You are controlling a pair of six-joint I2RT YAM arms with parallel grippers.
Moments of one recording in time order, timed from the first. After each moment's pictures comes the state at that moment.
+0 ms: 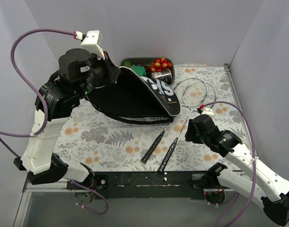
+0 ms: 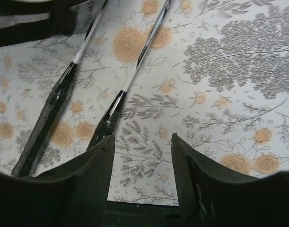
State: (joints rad) left arm -0.69 1.37 2.17 -1.05 -0.26 -0.38; right arm 0.69 0.79 0.71 -0.82 0.33 0.66
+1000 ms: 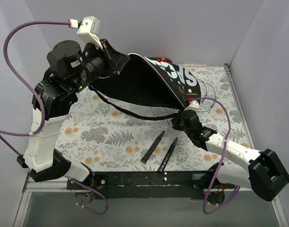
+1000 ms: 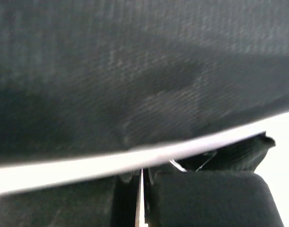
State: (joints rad) left arm -0.69 1.44 2.31 -0.90 -0.06 -0.43; right arm 0.69 1.11 0.53 0.00 0.28 0.68
